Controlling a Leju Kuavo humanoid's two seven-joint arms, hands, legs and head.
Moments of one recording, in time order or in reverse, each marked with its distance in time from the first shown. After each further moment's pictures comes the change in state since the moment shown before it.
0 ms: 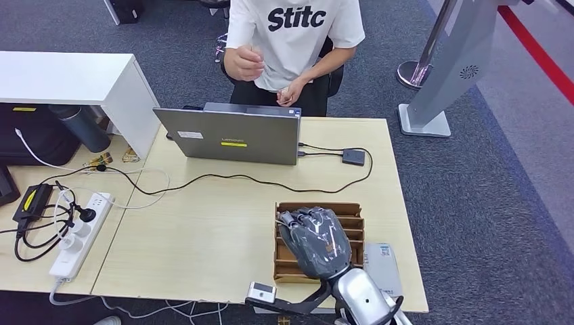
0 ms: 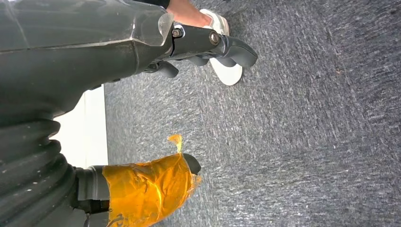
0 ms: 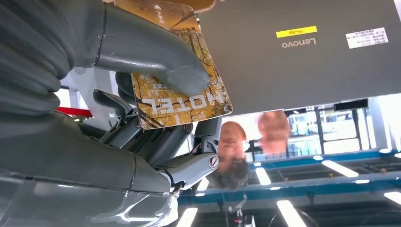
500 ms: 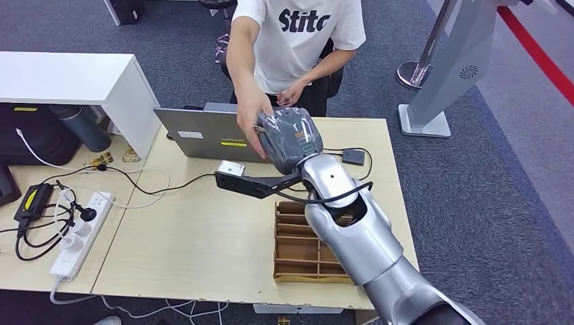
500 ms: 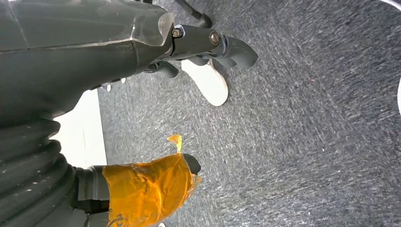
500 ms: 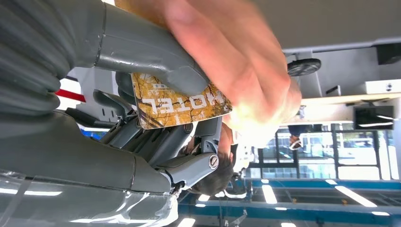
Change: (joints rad) left arm -0.076 0.001 -0.086 0.000 -0.101 -0.047 0.047; right arm -0.598 0.188 -0.050 0.436 -0.131 0.273 0.089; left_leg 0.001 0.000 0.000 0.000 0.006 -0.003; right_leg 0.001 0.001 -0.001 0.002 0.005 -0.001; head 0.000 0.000
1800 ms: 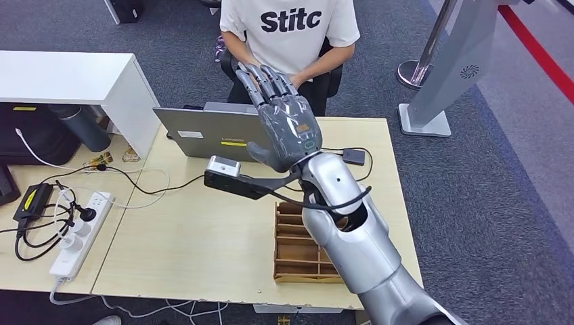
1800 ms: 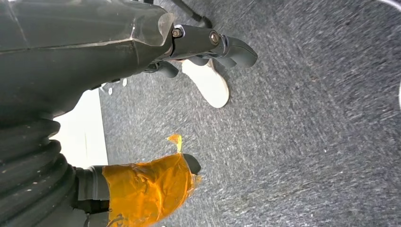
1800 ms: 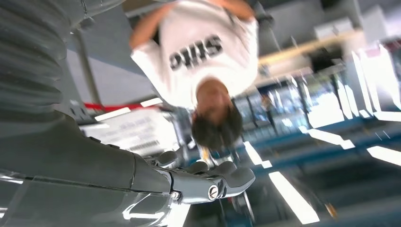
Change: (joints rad) left arm 0.011 -0.004 -0.021 0.000 0.022 0.017 0.002; right arm 0.082 0.029 -0.031 -0.171 -0.046 -0.119 -0.095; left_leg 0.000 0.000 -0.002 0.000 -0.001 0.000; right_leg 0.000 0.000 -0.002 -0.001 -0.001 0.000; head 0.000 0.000
